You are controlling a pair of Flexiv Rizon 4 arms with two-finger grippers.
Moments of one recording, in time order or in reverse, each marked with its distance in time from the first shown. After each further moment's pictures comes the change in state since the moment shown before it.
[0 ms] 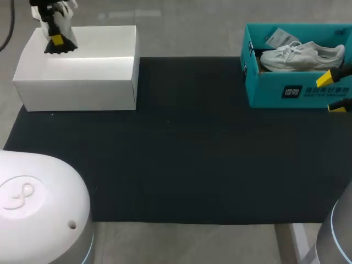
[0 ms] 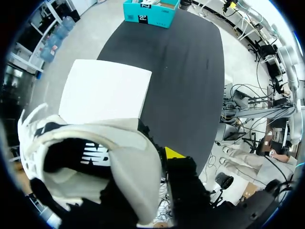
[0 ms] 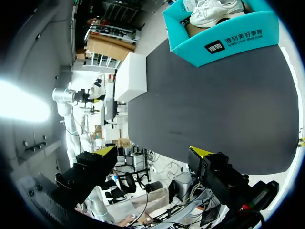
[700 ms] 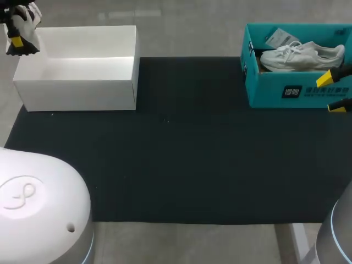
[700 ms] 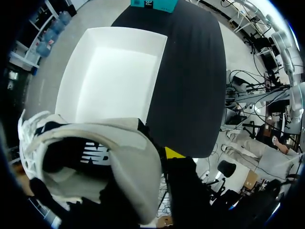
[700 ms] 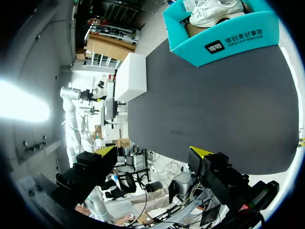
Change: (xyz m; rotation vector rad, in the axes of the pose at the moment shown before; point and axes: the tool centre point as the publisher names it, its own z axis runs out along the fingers) left arm -0.065 0.102 0.014 -0.055 0.045 0.033; right arm 0.000 0.000 0.000 0.000 0.000 0.000
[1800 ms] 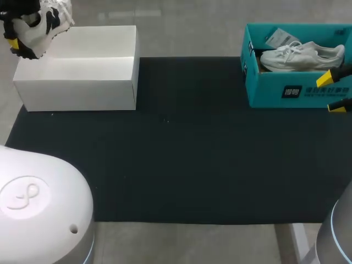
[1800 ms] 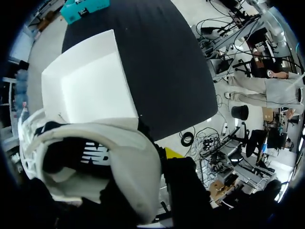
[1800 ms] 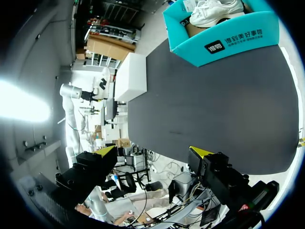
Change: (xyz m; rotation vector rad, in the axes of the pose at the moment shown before) left arm -0.007 0.011 0.007 -0.162 0.020 0.584; right arm 0.000 0.000 0.000 0.000 0.000 0.000
